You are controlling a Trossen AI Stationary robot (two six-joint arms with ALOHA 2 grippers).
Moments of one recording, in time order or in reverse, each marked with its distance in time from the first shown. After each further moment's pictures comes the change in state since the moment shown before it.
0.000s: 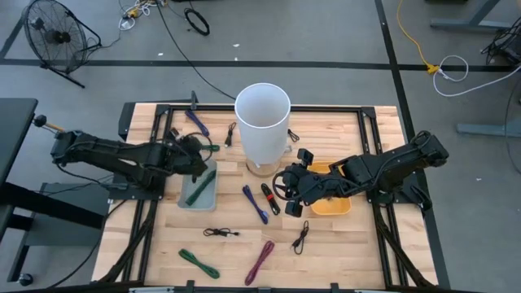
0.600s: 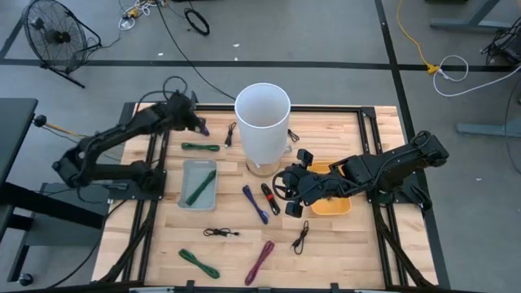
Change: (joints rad) left arm 0.907 0.102 0.000 0.323 0.700 0.040; right arm 0.000 0.000 0.000 0.001 -0.005 0.000
